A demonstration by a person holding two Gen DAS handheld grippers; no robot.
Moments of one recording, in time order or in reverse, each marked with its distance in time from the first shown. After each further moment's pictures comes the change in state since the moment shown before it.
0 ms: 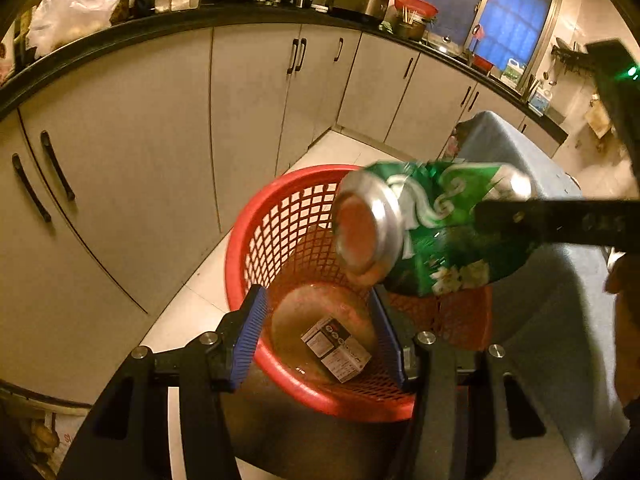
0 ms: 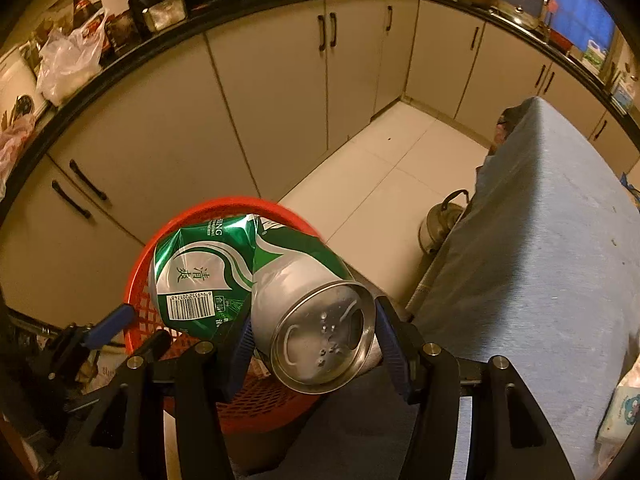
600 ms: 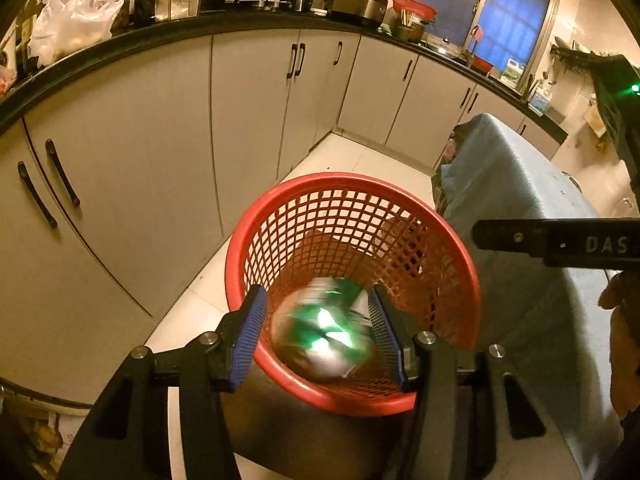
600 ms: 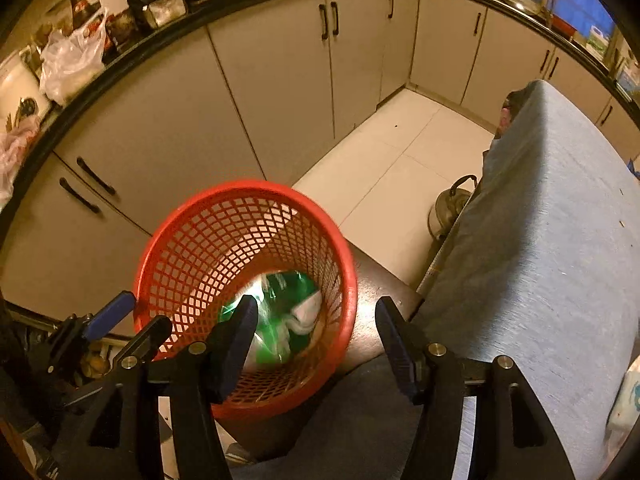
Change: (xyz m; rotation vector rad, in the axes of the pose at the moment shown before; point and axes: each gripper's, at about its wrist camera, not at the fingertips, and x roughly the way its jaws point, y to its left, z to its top) left arm -0.007 -0.012 0.003 0.011 -0.011 0.016; right arm -0.011 -0.008 -0.012 0.038 0.016 0.041
